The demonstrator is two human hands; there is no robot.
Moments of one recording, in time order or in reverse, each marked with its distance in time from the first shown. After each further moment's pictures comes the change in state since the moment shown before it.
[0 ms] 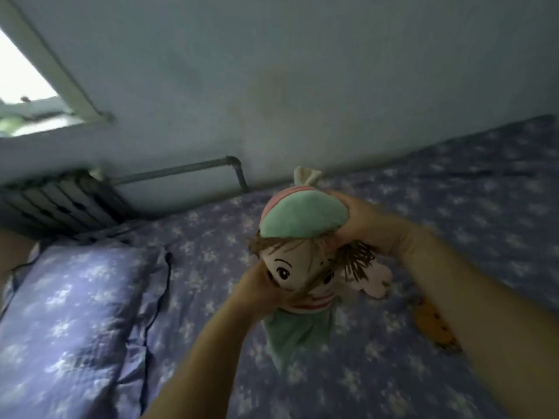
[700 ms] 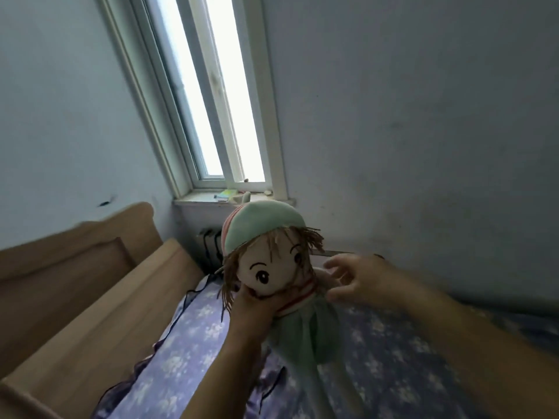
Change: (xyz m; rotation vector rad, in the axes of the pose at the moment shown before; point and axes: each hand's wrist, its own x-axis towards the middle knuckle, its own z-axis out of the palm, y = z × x) left_hand -0.123 -0.020 -0.278 -0.382 0.833 0.233; right_hand 0.134 -0.158 0.247 -0.897 -0.132 -0.199
